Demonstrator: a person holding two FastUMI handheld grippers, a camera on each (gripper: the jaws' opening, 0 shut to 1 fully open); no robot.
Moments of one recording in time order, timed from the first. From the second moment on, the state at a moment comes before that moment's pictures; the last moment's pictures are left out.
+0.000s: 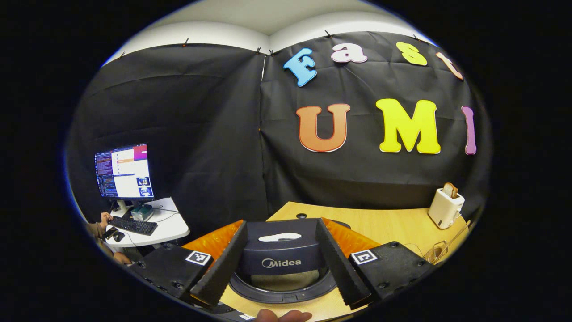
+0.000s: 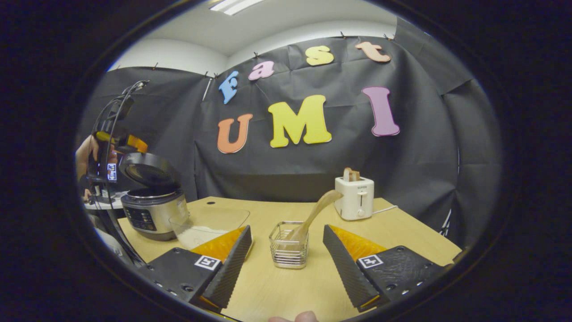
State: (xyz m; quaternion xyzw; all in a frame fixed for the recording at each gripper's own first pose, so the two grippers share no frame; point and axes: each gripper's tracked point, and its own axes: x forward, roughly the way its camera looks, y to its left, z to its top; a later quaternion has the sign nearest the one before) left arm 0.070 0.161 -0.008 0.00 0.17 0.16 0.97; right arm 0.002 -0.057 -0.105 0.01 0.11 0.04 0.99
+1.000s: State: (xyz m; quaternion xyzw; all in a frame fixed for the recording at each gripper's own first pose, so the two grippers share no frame) left arm 0.032 0.147 -0.088 0.00 0.14 0.17 0.97; right arm 0.014 -0.076 -0.097 -0.01 0.09 0.01 1.00
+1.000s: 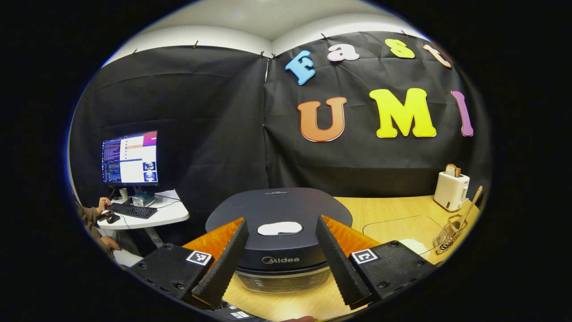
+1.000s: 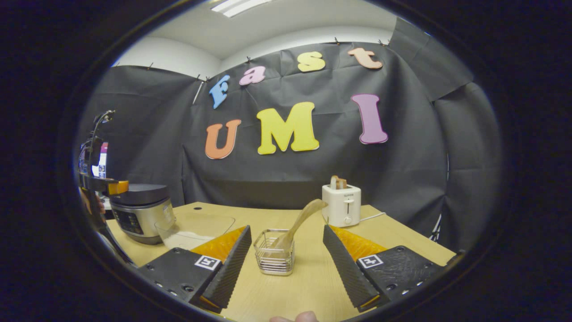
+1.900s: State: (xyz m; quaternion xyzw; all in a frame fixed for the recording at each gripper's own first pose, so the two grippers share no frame) left arm 0.026 0.042 -0.027 -0.04 0.03 0.05 1.00; right arm 0.026 -0.079 -0.036 -0.04 0.02 -0.03 1.00
